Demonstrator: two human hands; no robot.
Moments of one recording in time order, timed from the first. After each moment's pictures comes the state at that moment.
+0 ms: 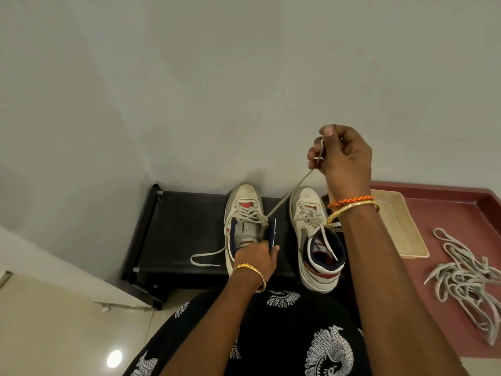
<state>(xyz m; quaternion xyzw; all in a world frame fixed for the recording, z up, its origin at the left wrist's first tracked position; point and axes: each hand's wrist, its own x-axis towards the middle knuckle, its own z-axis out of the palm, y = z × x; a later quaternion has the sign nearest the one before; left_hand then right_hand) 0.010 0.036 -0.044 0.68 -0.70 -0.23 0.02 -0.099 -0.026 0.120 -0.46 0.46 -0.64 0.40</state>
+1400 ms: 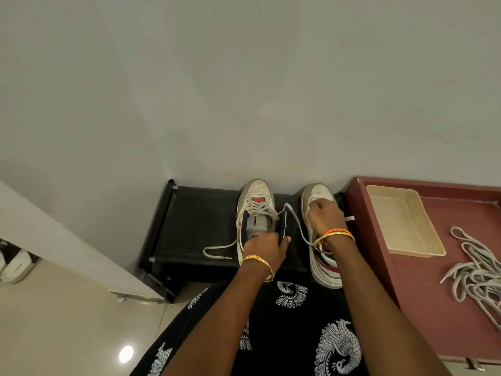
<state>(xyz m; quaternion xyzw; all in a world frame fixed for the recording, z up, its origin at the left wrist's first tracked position) 0.017 0.036 -0.050 0.68 -0.69 -0.23 0.09 -0.109 -0.010 0.008 -0.56 0.73 -0.25 0.30</state>
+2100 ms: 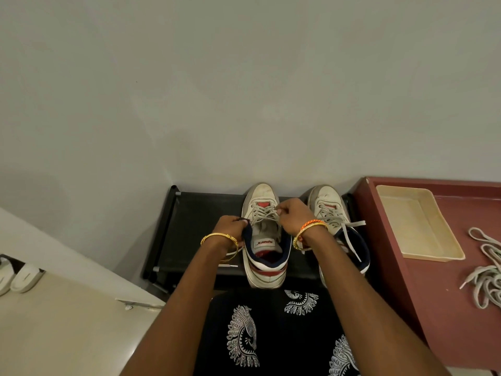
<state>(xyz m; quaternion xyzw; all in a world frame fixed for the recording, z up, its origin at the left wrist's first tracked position) 0.095 -0.011 -0.034 0.72 -0.31 -0.56 0.29 -0.057 -0.029 0.006 -0.65 0.65 -0.12 0.38</state>
